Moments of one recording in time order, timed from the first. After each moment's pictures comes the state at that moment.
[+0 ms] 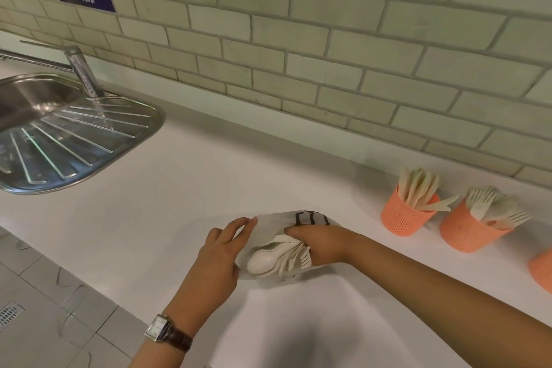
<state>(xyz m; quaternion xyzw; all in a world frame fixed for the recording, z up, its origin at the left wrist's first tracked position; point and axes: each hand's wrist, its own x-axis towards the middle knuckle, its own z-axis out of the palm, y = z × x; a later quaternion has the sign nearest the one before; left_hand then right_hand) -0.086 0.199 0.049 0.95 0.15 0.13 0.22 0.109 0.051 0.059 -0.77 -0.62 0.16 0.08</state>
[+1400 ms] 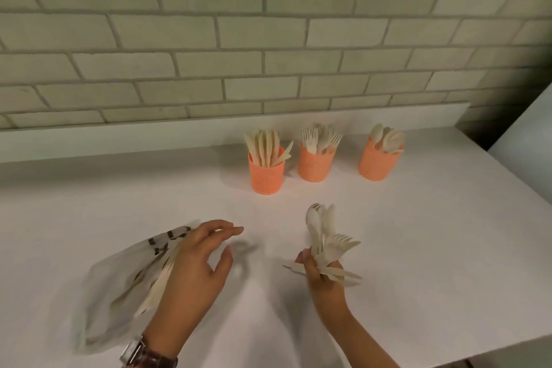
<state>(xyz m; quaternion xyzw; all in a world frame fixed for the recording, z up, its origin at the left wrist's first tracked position) 0.002 0.072 0.070 0.89 -0.05 0.14 0.43 0.009 -0.138 0.022 -0.74 0.08 -0.07 0.66</state>
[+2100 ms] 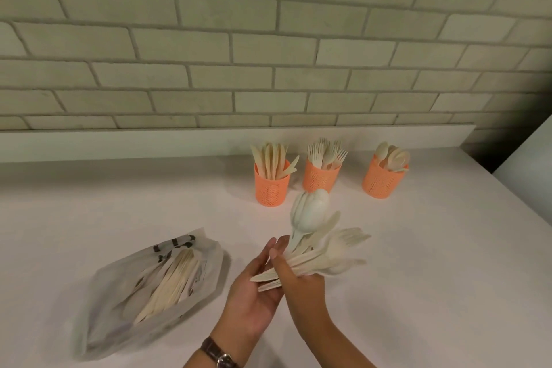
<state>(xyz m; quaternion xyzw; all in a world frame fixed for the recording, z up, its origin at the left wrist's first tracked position) 0.010 -0.007 0.073 0.22 0.24 -0.17 0.93 0.004 -0.088 0.076 -0.60 0.11 -0.01 0.79</state>
